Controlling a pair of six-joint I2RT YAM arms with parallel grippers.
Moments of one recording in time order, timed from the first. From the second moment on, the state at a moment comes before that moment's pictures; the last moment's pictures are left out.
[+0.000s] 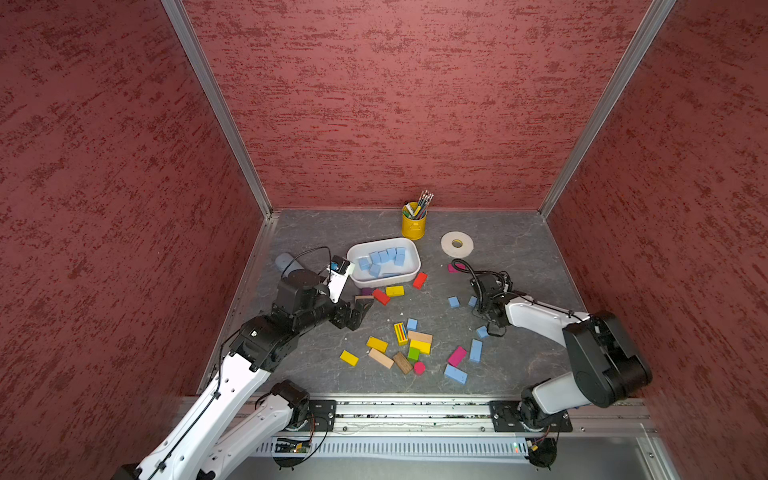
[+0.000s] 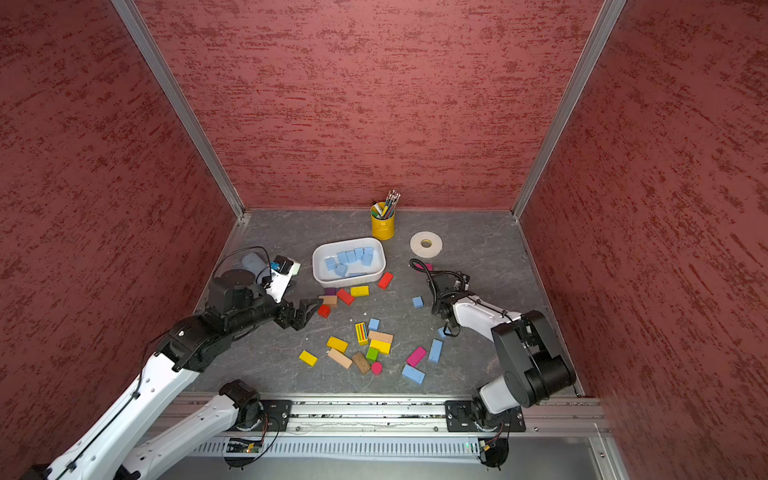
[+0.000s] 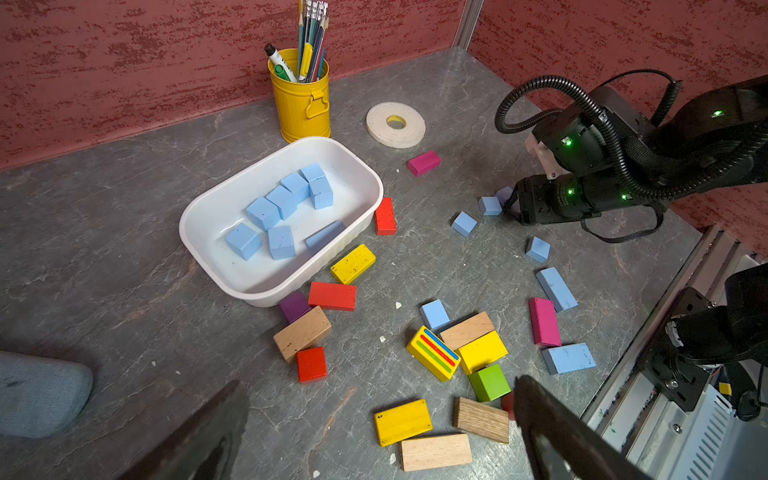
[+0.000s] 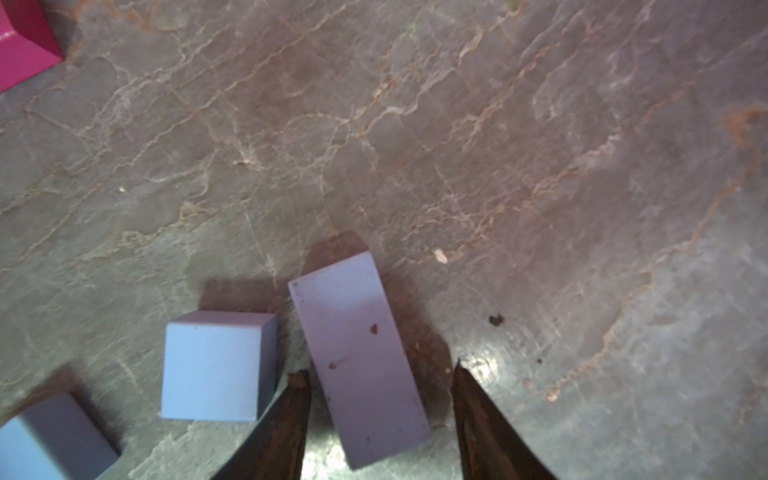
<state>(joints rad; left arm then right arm) -0.50 0.75 0.90 -0.69 0.18 -0.05 0.36 1.50 0.69 -0.40 0.36 0.80</state>
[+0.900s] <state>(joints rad) -0.50 0.75 0.90 -0.69 0.18 -0.05 0.36 1.51 0.69 -0.39 0.36 0.81</state>
